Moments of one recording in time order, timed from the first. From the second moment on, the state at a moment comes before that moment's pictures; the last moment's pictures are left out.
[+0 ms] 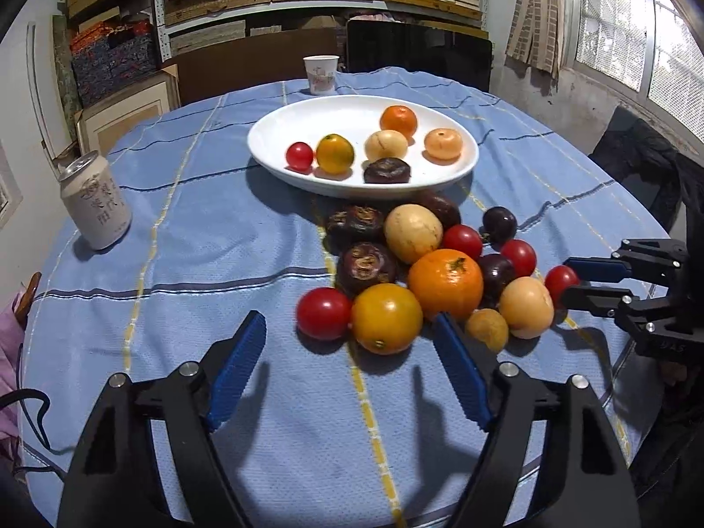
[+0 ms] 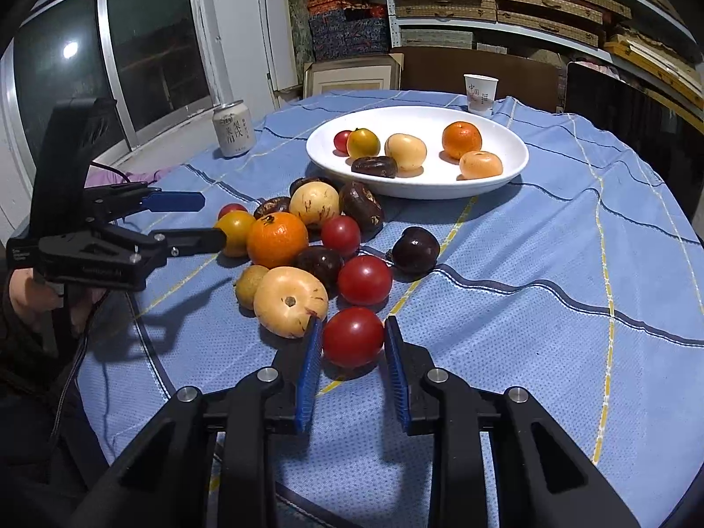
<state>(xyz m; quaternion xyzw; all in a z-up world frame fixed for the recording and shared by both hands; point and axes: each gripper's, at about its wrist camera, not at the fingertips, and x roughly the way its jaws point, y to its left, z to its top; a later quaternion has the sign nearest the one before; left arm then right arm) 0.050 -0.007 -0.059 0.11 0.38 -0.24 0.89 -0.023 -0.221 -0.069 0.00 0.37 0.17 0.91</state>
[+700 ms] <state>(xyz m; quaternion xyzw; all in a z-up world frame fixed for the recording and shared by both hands) 0.043 -0.036 -0.070 0.15 0.38 -0.28 0.87 -0.025 -0.226 -0.067 0.01 0.36 0.17 0.92</state>
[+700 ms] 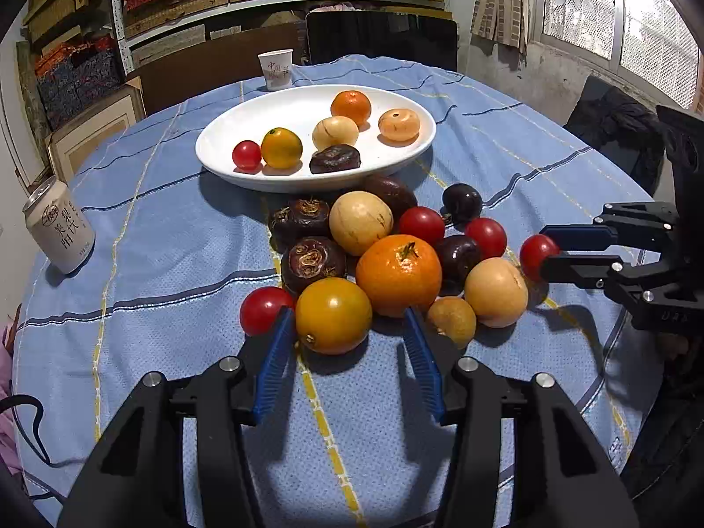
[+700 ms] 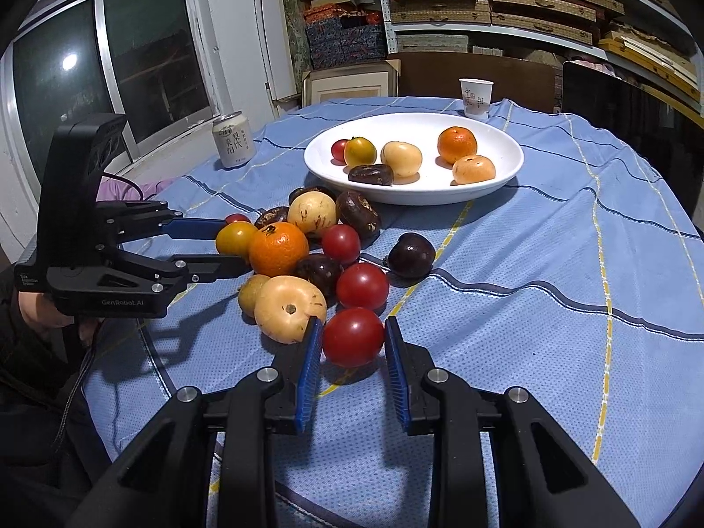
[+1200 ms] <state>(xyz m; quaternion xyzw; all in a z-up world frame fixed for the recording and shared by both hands) 0.045 -0.041 -0.070 0.15 0.38 -0.29 0.87 -0.028 -0.229 -0.065 0.02 0.36 0.17 0.92</state>
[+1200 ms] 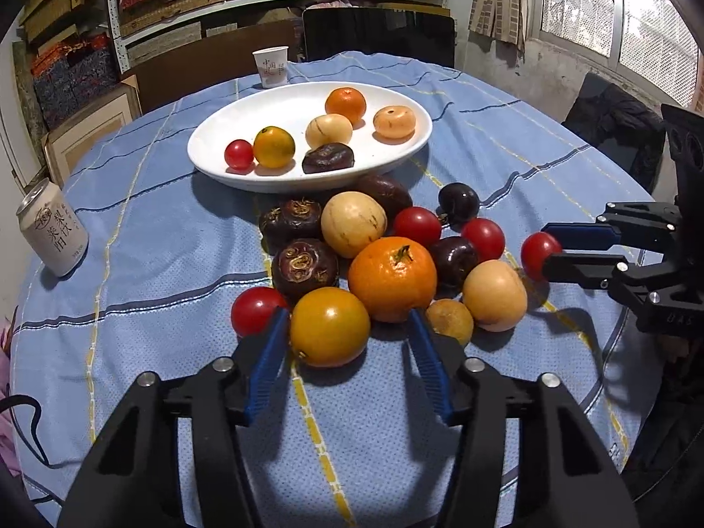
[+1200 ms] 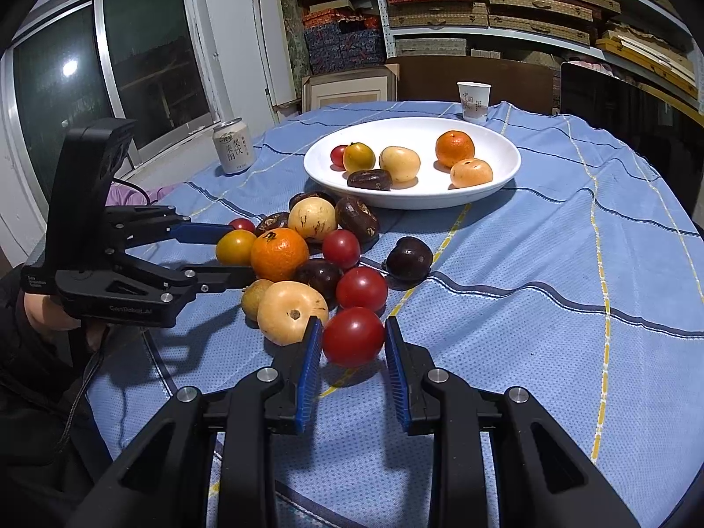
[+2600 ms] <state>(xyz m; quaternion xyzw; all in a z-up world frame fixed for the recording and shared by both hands) 0.035 -0.015 -0.034 0.11 0.35 -0.28 0.89 -0.030 -0.233 -0.062 0.03 0.35 0.18 0.92</state>
